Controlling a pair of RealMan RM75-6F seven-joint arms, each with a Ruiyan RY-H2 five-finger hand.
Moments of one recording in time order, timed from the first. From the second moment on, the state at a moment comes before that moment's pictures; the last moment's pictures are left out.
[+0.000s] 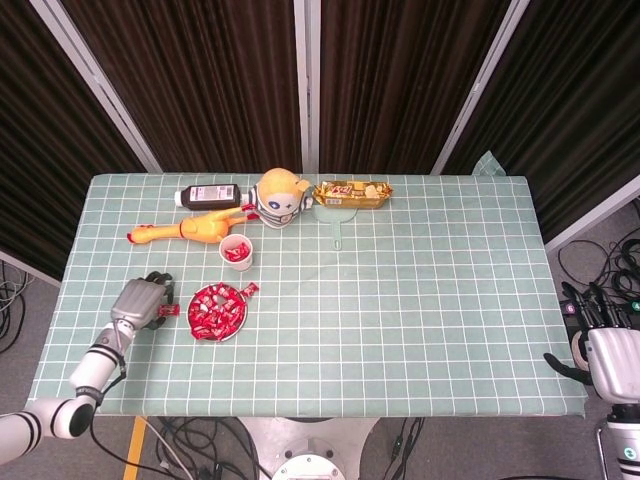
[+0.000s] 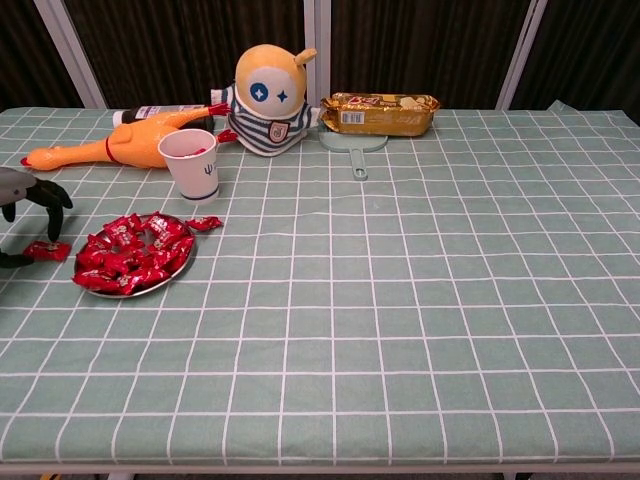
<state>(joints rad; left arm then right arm) -0.58 -1.46 -0.02 -1.22 1.16 0.83 0.23 0.07 -1.01 0.07 -1.68 -1.54 1.51 0.02</state>
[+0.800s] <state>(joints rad) -0.56 -1.47 -0.06 -1.20 1.23 0.86 0.04 0.07 -1.01 0.07 -1.67 -1.54 1.52 0.02</state>
